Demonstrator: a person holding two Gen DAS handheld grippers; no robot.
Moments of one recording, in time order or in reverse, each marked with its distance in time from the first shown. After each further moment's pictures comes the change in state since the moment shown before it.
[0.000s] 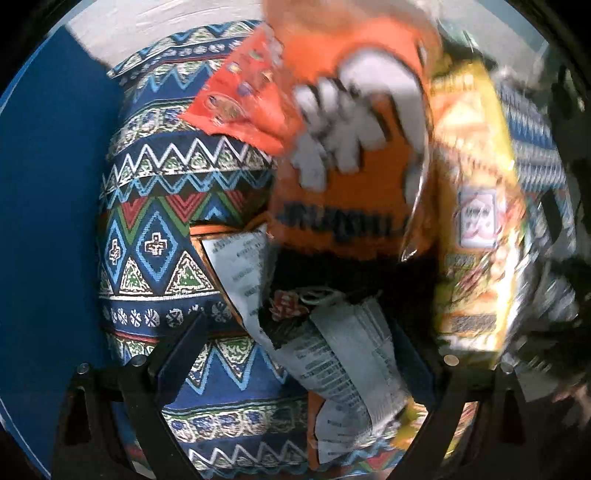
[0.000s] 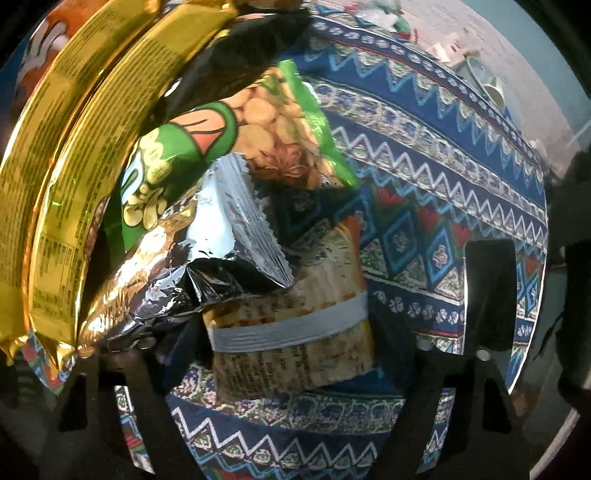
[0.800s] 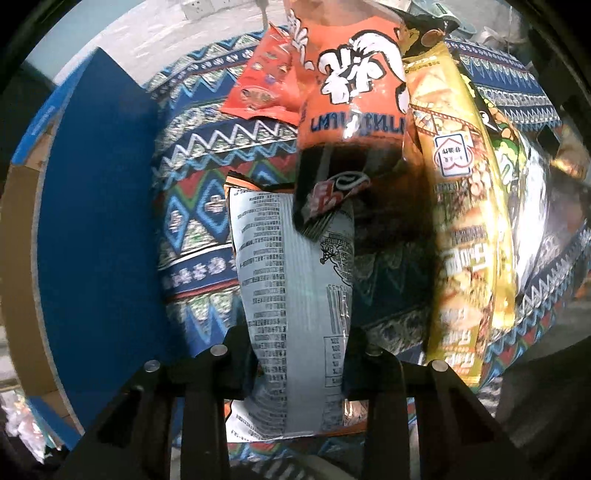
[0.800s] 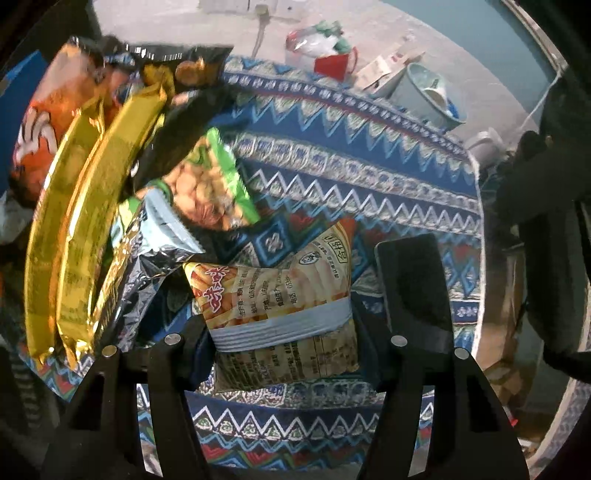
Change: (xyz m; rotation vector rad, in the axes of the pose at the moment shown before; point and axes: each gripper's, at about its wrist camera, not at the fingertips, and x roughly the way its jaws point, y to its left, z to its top) left arm -0.055 0.016 -0.073 0.129 -0.054 0.127; right arm -0.066 -0.036 -0.006 0.114 -0.106 -0.098
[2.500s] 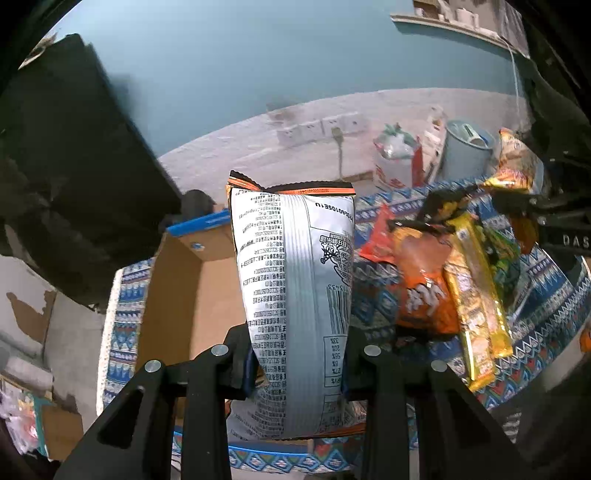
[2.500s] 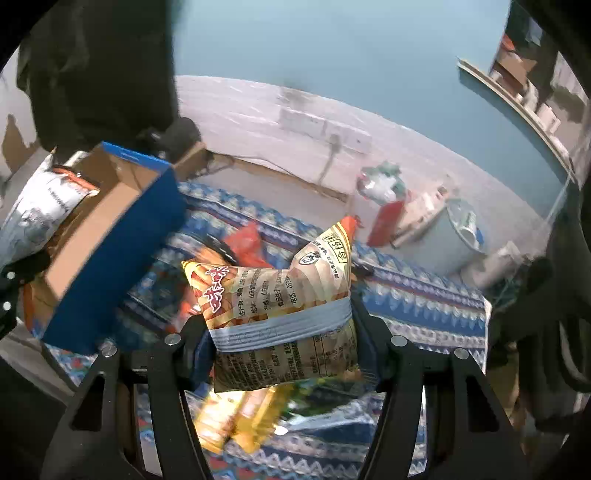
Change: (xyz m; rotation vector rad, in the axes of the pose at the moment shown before) left arm -0.165 0.081 -0.058 -0.102 -0.505 0.177; right arm -0.150 0.139 0.075 -0.120 -0.358 0.142
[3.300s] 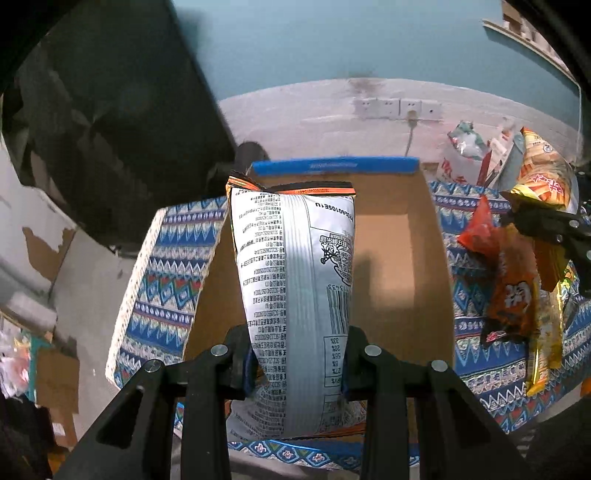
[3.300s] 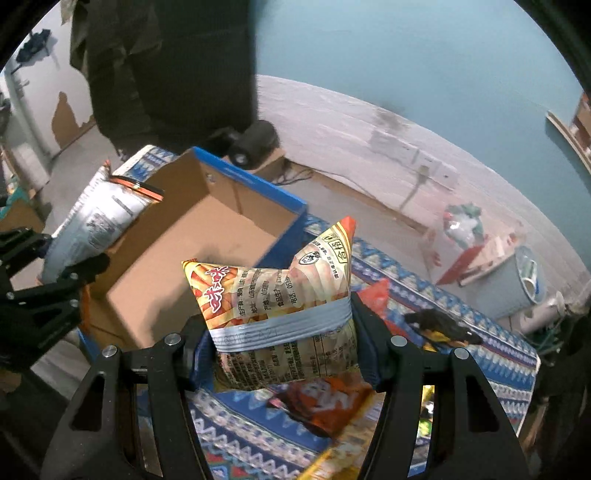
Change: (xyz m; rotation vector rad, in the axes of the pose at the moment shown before) left arm 0.059 0.107 -0.038 -0.192 0.127 0.099; right arm 0.025 0.132 0.059 -0.134 0.003 0.192
